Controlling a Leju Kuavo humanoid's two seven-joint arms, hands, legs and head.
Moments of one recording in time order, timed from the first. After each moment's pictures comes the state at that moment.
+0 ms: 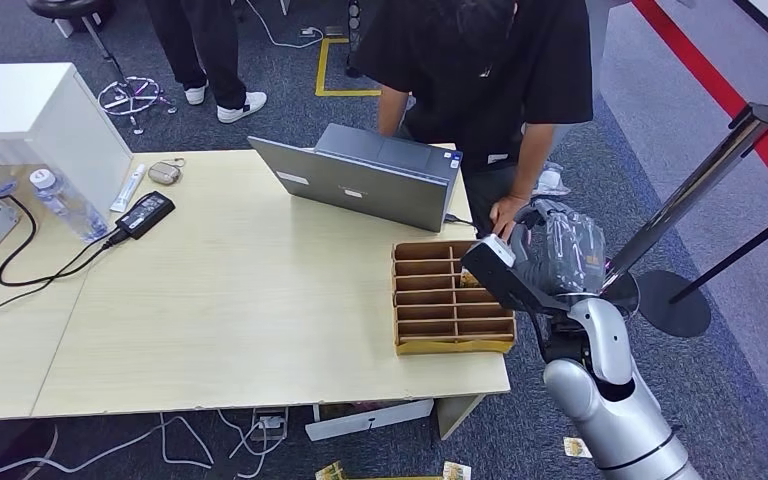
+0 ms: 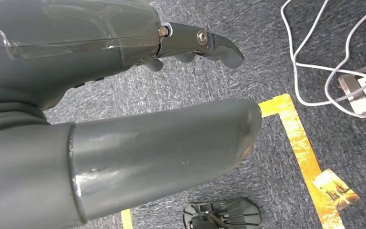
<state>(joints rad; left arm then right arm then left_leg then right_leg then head) -0.12 0.02 -0.99 -0.23 0.66 0.51 -0.13 -0.33 -0.31 0.45 -1.64 0.89 -0.30 0.35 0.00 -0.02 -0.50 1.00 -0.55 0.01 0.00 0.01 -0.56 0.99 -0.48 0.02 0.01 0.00</state>
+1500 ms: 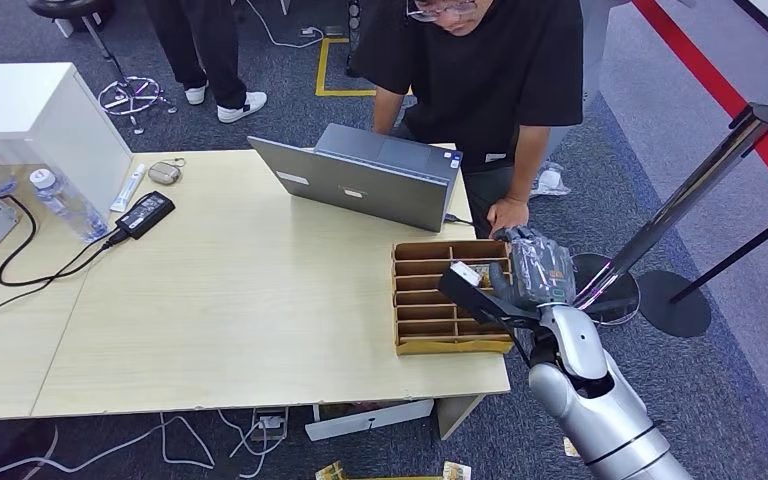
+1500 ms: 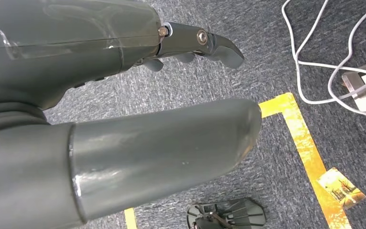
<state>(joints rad) -0.12 0.02 -1.00 -0.23 0.65 0.50 -0.11 -0.36 -0.30 0.53 -1.45 0.95 -0.20 0.36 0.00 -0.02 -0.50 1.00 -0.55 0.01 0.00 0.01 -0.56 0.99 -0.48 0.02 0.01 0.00</state>
